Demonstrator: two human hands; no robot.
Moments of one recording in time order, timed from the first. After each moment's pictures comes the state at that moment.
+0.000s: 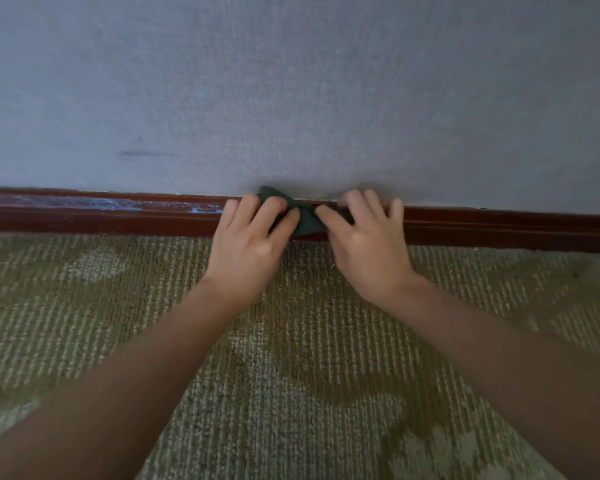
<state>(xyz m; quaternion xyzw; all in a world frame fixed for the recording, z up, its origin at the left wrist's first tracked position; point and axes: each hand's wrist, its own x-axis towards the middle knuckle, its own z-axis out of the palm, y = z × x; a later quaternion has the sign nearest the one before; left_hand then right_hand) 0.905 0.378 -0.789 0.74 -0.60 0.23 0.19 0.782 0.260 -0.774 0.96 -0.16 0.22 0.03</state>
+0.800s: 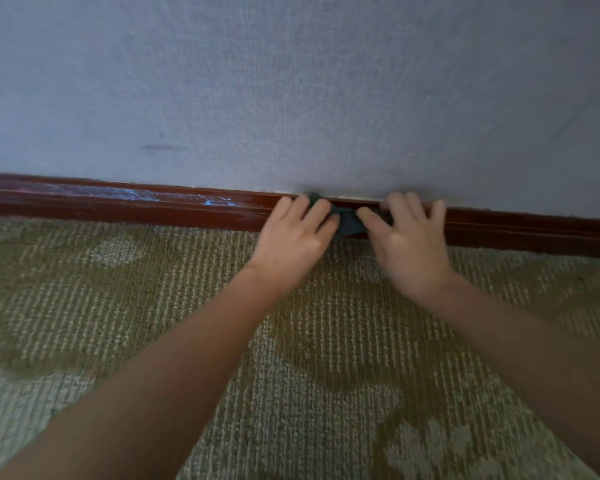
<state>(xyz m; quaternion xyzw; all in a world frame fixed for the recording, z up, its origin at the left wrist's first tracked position) 0.881 0.356 -0.781 0.74 -0.65 0.17 0.07 0.751 0.235 -0.772 0.97 -0.17 0.18 0.07</state>
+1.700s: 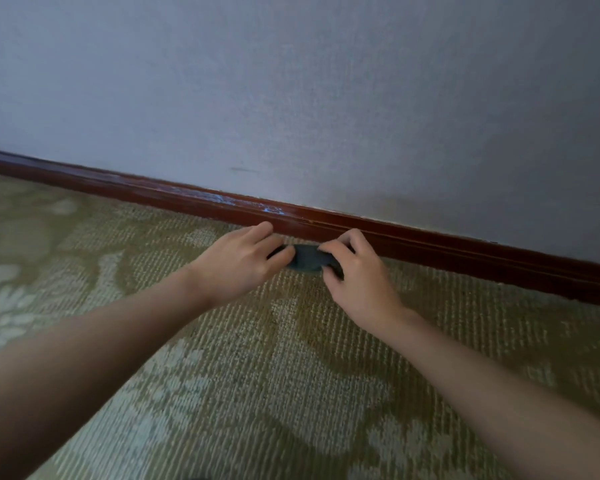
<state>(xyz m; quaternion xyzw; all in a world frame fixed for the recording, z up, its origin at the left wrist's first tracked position) 0.869 0.454 -0.685 0.71 -0.68 0.15 -0.05 0.751 0.302 -0.728 0.93 -0.09 0.14 -0.31</state>
